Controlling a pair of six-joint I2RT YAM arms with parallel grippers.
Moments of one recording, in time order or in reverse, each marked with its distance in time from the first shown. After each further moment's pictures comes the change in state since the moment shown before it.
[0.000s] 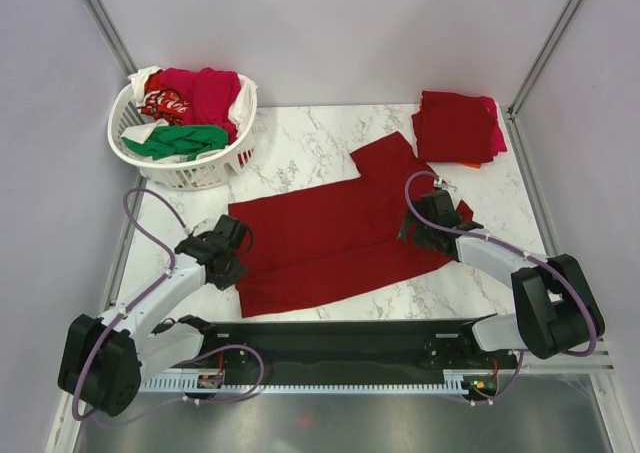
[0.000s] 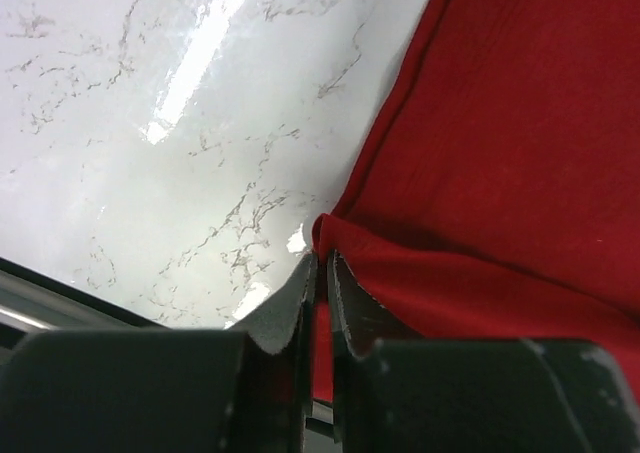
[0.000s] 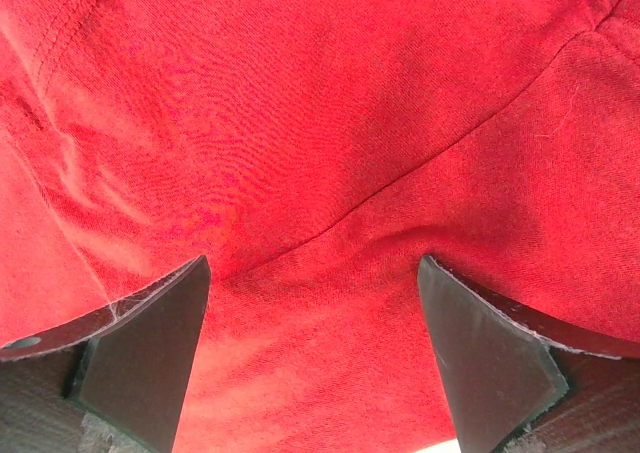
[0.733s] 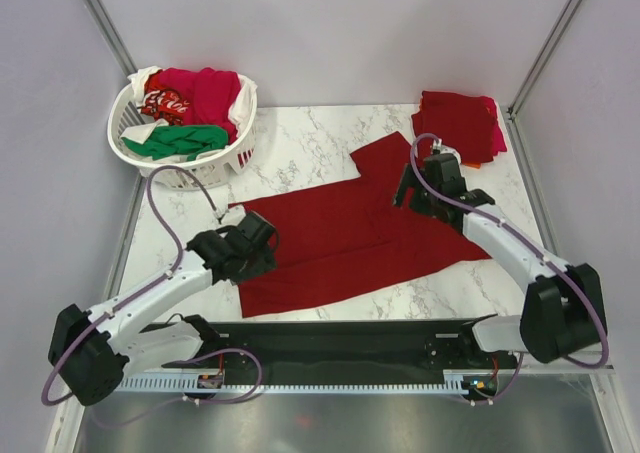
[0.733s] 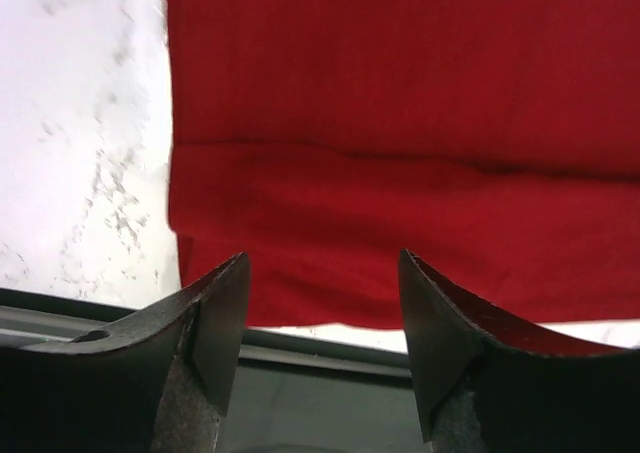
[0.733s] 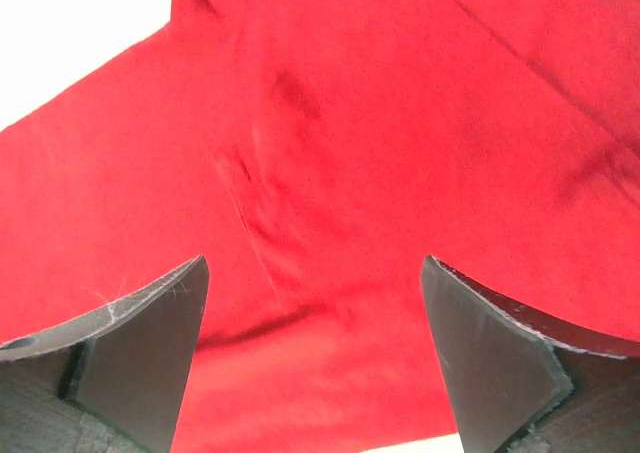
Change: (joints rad) left arm -0.240 0.001 0.190 -0.056 -0.018 0.001; right arm -0.003 -0.093 0.274 -0.211 -0.084 -0.050
